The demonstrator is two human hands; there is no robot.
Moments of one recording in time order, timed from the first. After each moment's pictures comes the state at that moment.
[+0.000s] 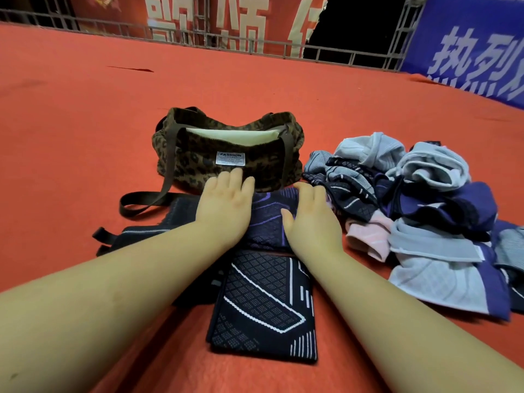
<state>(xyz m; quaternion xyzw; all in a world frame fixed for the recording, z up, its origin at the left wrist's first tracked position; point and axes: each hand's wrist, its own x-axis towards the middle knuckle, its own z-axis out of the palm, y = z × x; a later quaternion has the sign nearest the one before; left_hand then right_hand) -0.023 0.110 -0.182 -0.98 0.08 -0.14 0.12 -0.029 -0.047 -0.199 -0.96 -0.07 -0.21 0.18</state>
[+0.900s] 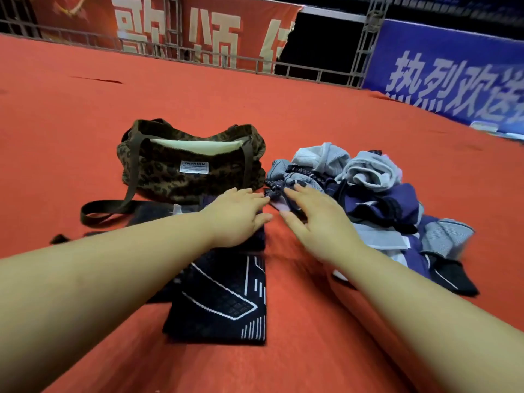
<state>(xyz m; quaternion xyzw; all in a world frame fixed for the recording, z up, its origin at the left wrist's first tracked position) -0.042 0.046 -0.149 -0.96 0.28 -0.05 -0.03 -0.065 -0.128 -0.156 -0.96 -0.16 -0.18 0.12</state>
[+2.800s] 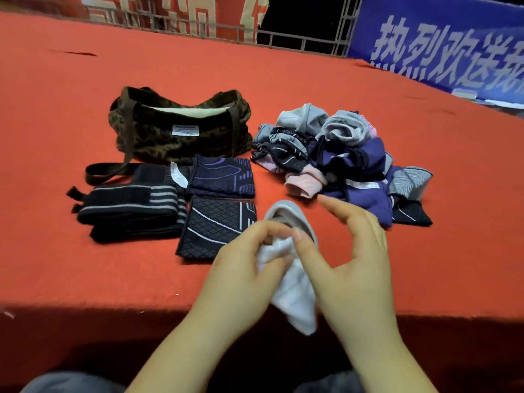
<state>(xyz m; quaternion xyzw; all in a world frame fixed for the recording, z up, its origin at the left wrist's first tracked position) -0.241 0.031 -0.184 -0.80 0.20 -0.08 -0.56 -0.271 -0.284 -0.129 -0.83 -0.03 -0.42 0.37</state>
